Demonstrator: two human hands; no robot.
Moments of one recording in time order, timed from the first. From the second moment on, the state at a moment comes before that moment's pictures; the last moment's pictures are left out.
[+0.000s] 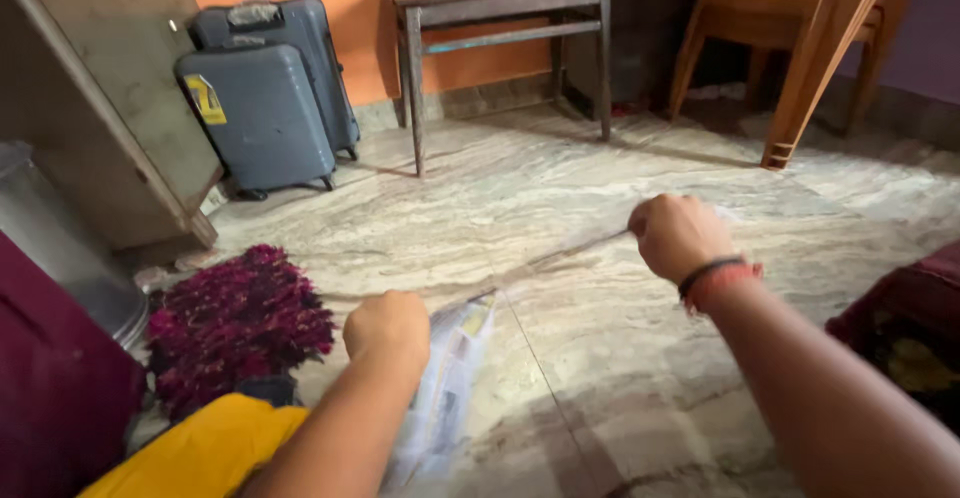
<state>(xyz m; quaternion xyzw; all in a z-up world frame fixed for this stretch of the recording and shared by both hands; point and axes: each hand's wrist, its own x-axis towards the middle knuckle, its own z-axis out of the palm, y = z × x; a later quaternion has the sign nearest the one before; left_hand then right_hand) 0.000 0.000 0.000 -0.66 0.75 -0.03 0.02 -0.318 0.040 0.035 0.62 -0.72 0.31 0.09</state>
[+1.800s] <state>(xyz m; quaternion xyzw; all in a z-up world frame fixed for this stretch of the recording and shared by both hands) 0.059 0.075 -0.223 -0.53 0.78 0.32 -0.08 -0.285 0.028 -0.406 0.53 -0.84 0.10 -0.05</state>
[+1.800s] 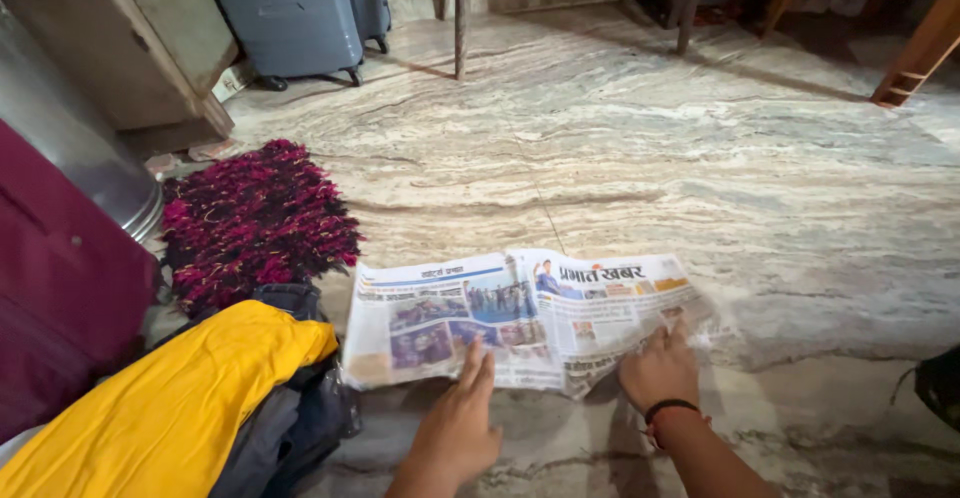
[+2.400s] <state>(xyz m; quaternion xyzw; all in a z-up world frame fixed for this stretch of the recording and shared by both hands) 0.120 0.069 -0.261 -0.67 0.70 0.24 -0.08 -0.163 0.011 -0.260 0.53 -0.82 0.07 -0.20</state>
